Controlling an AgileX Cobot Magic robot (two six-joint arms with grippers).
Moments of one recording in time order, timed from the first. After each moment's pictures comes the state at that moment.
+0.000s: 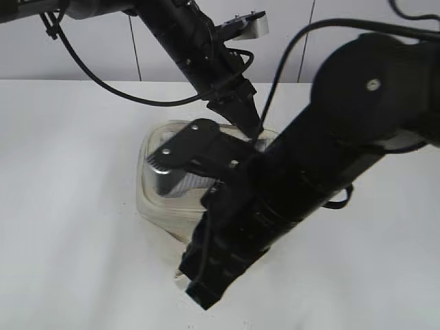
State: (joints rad) left arm -0.57 2.27 -2.04 -0.62 1.26 0.64; right arm 0.80 1.60 -0.93 0.64 0.67 -0.73
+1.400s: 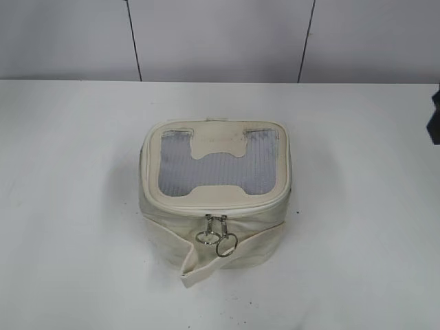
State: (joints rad) left arm -0.44 1.86 -2.02 -0.08 1.22 0.24; right arm 0.39 1.24 -1.05 -0.19 1.00 0.22
